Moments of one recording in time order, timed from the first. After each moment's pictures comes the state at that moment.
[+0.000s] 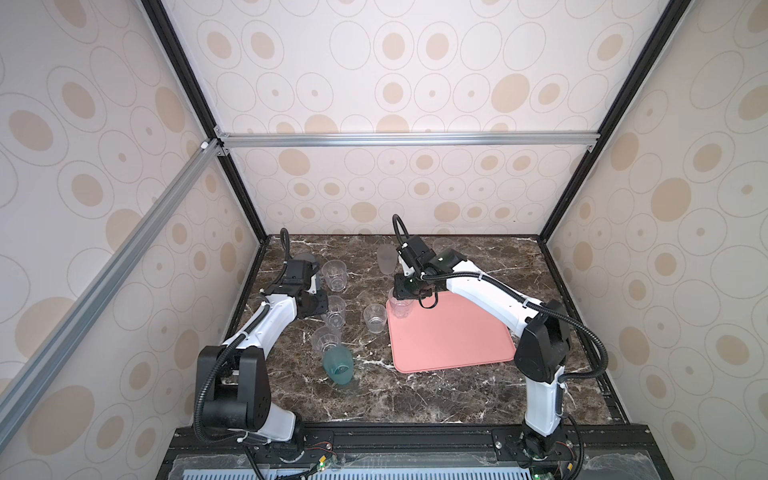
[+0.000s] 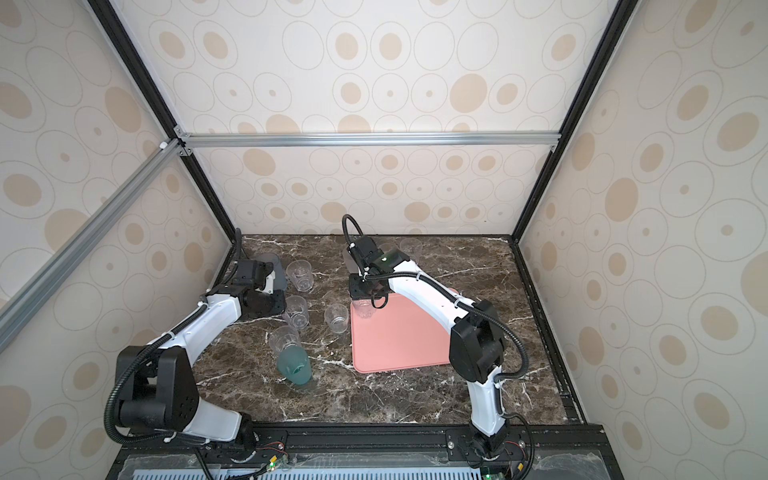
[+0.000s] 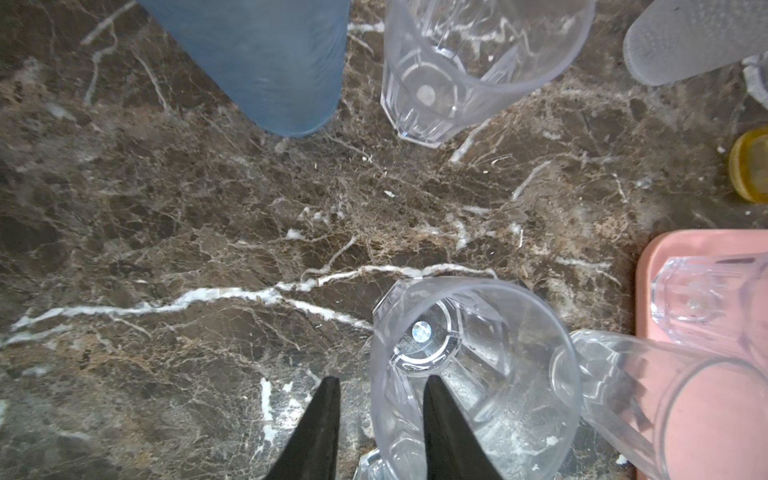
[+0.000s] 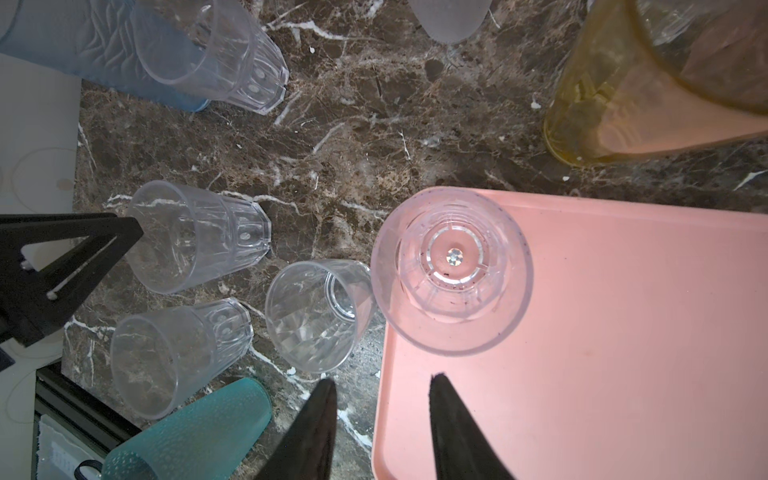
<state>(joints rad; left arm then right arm) -0.05 1.50 1.02 -0.59 0.05 -0.22 0.72 1.96 1.82 -0.91 -0.08 0.57</state>
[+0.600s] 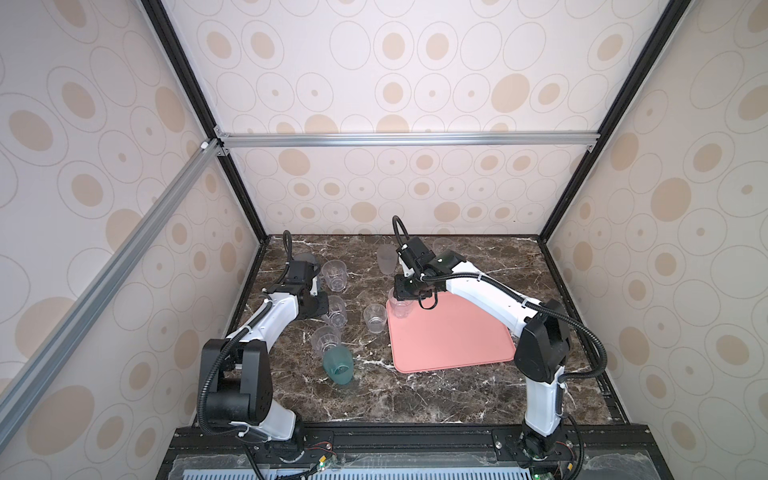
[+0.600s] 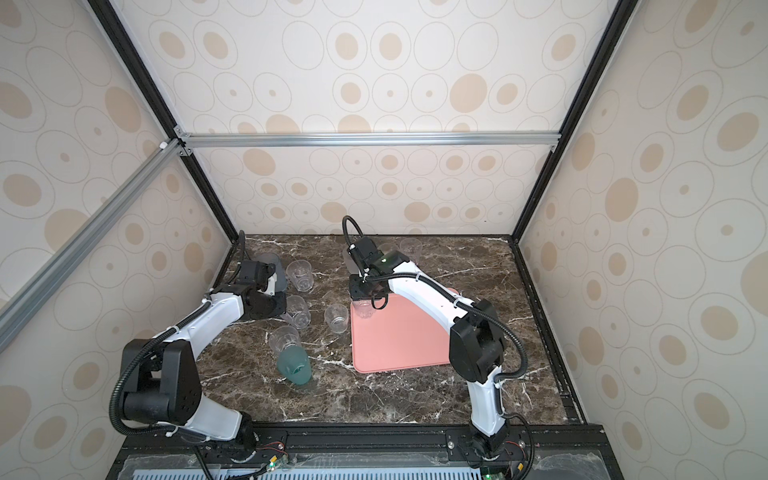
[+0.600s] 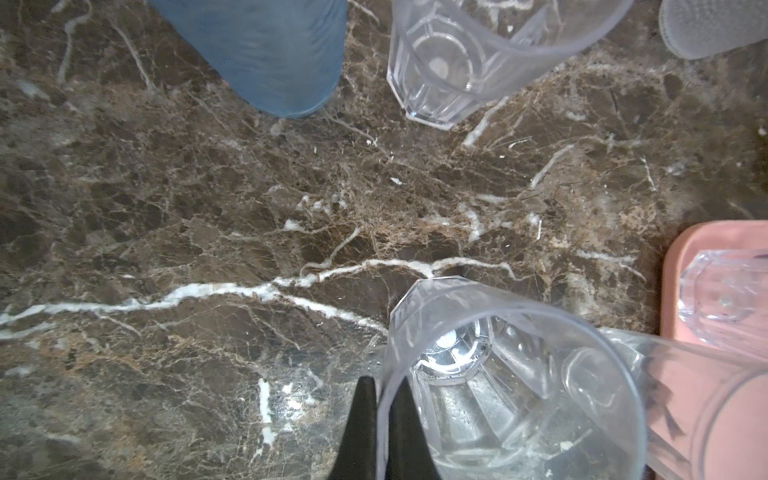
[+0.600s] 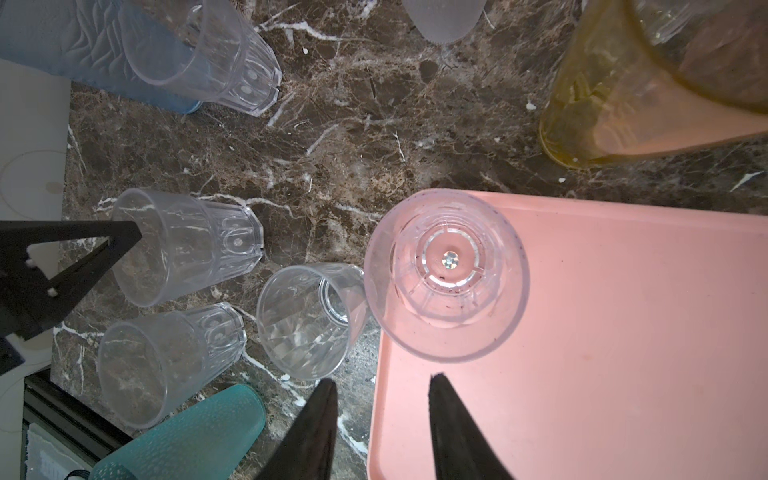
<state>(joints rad) -0.06 1.50 1.03 -0.62 0.06 -0.21 0.72 1.96 1.81 -0.90 -0.06 0.57</state>
